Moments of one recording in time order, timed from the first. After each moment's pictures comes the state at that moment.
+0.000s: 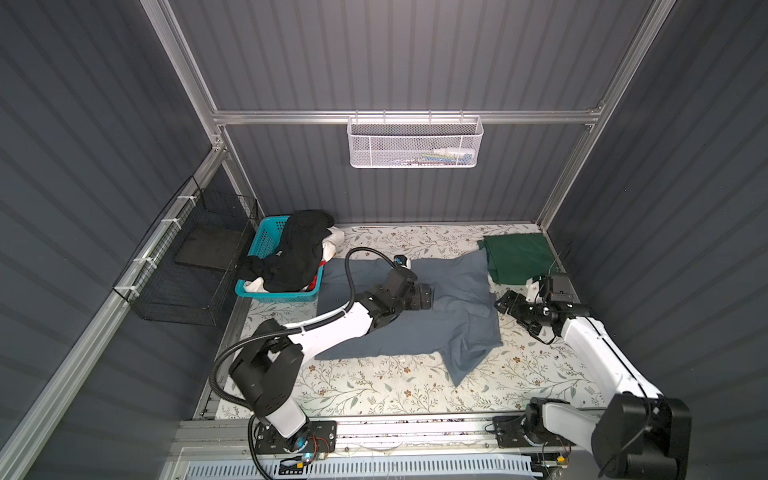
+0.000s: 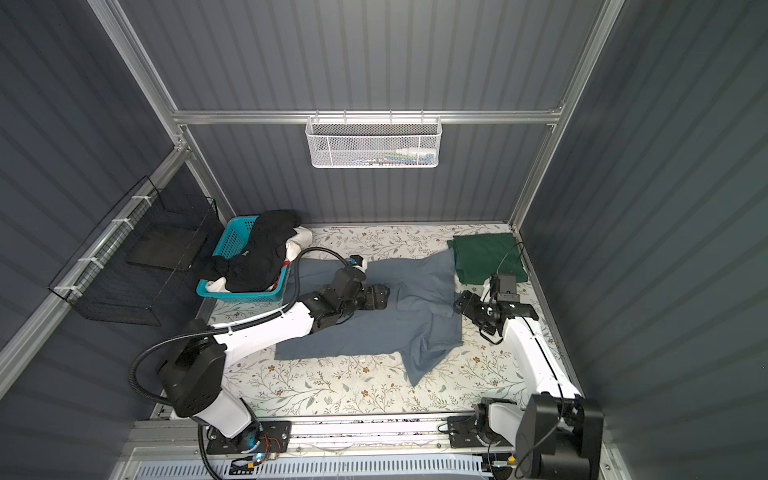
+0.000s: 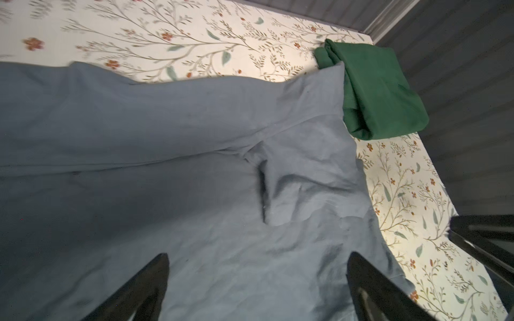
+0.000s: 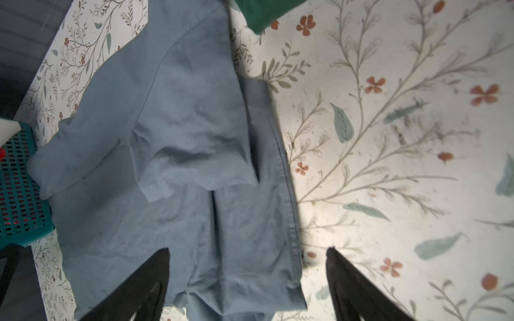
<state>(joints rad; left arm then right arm) -0.84 1.57 1.06 -0.16 -0.18 -0.61 -0.09 1.08 0.73 -0.64 -0.27 0.48</state>
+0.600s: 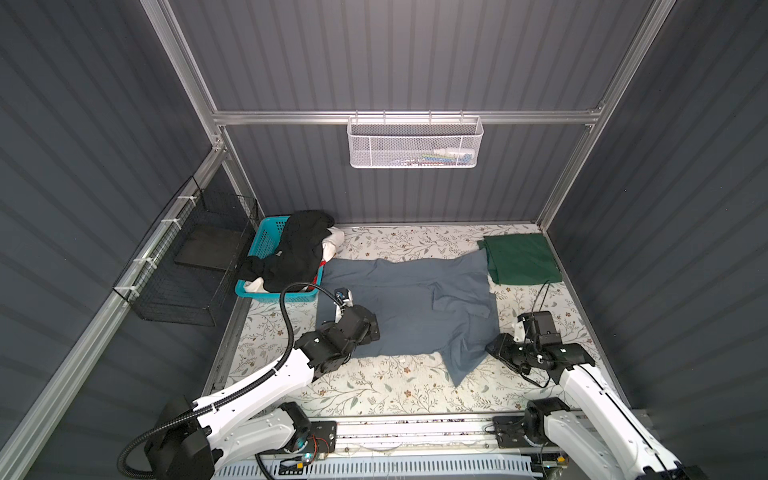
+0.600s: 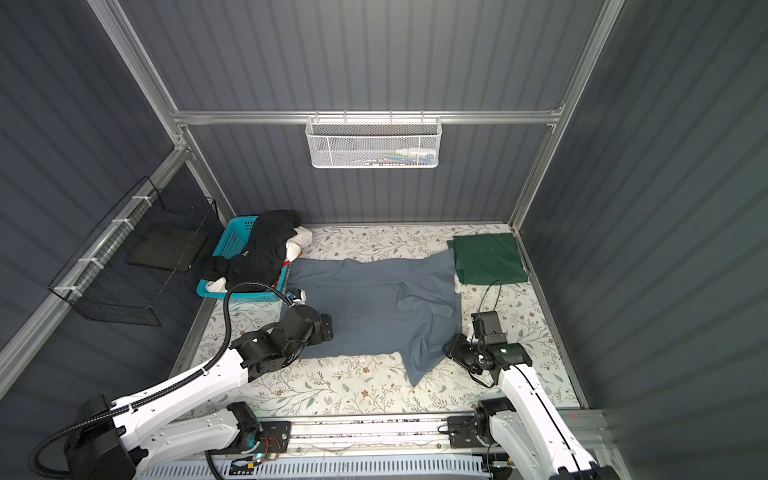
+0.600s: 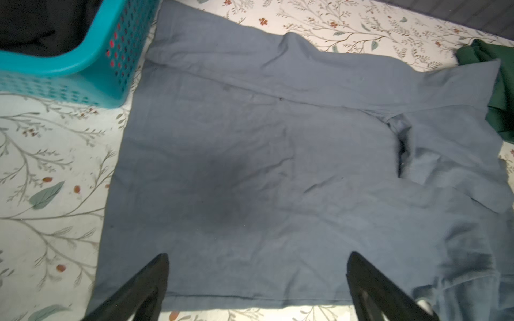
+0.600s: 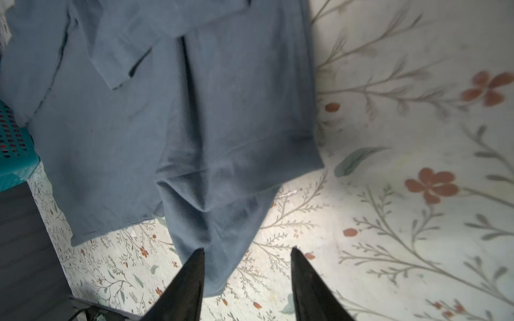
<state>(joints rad) -0.84 1.03 0.67 -0.53 -0.47 -0.79 0.15 0.81 0.45 -0.75 -0.28 0.69</state>
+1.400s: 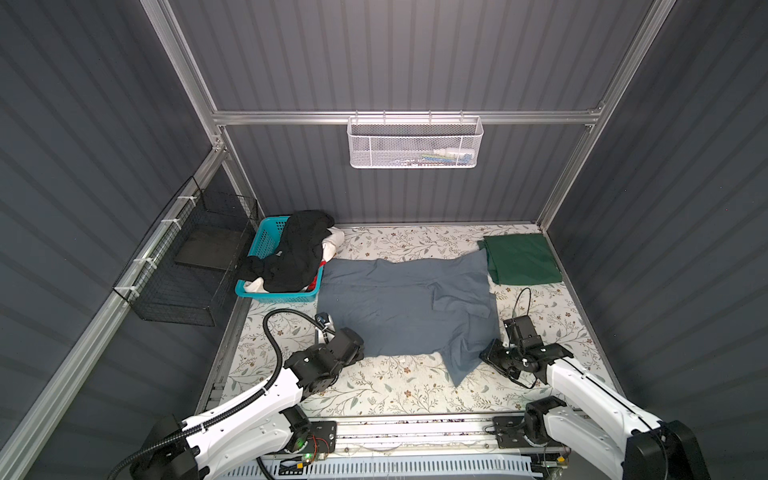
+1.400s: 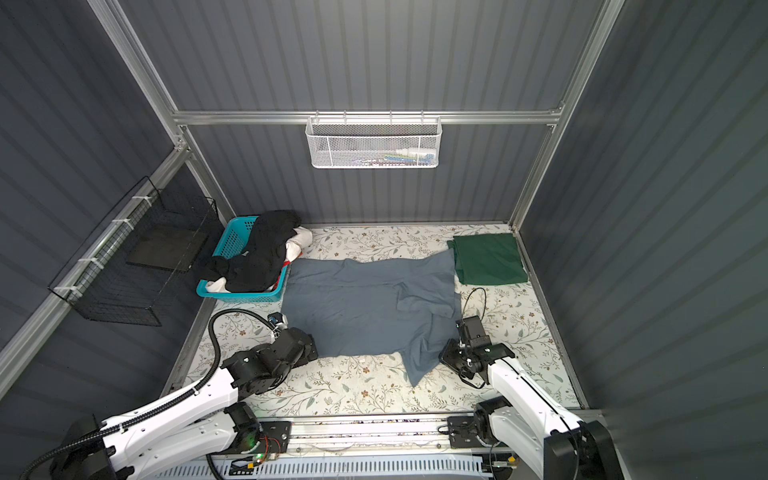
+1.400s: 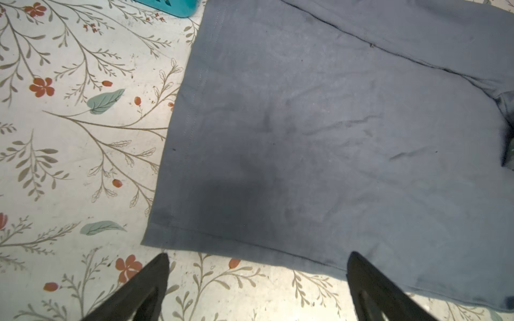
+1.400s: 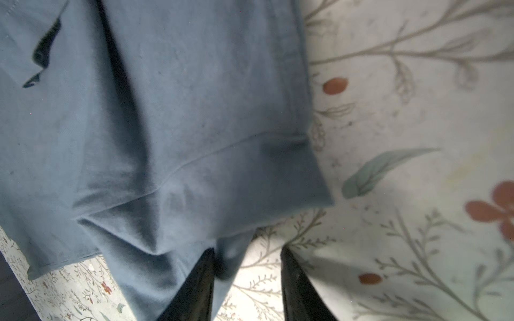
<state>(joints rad) -0.84 0.90 0.49 -0.63 -0.50 -0.97 0.26 0.96 0.36 -0.54 -0.19 0.81</state>
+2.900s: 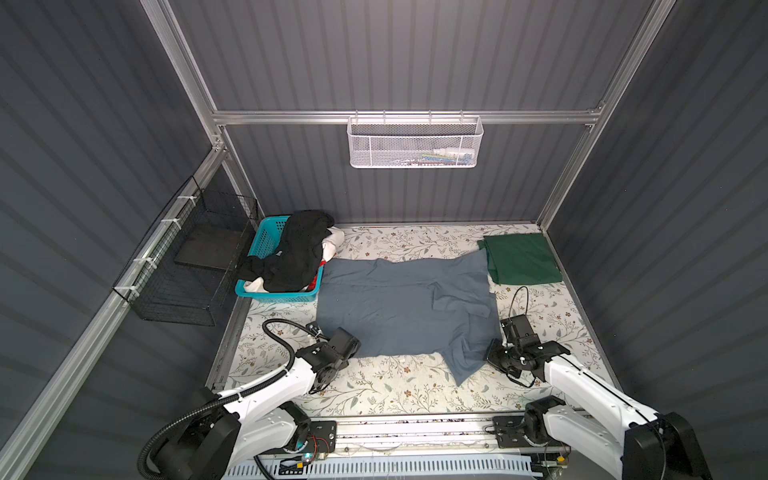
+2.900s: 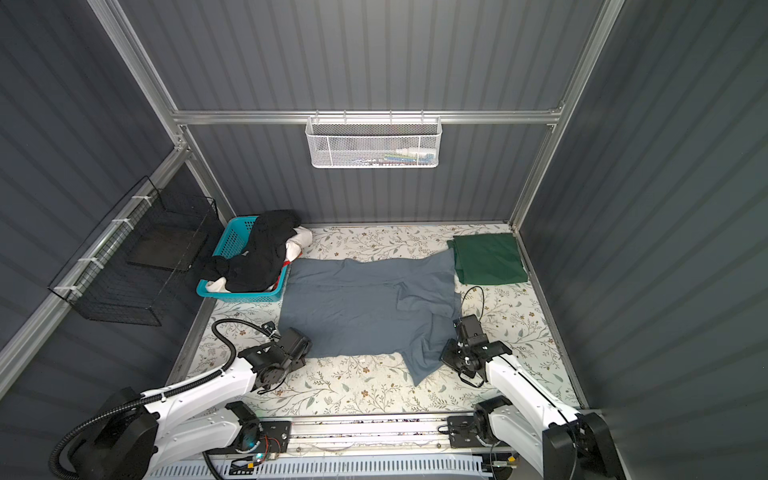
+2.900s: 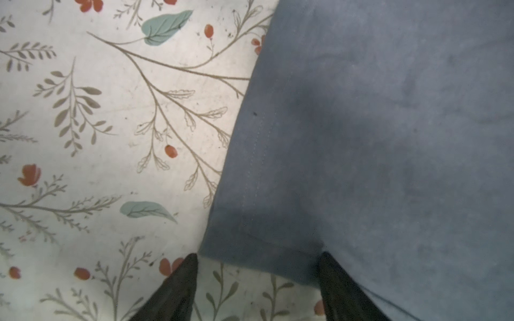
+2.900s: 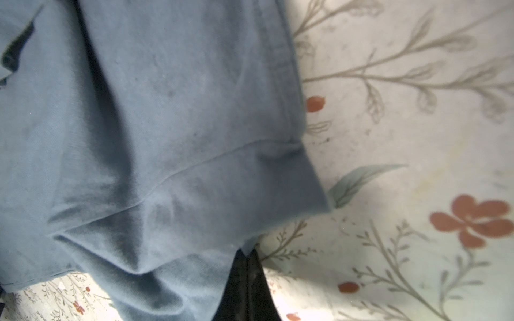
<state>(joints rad) -0.68 1.12 0.41 -0.56 -0.48 -1.00 0.28 0.98 0.37 -0.56 -0.12 0.78</state>
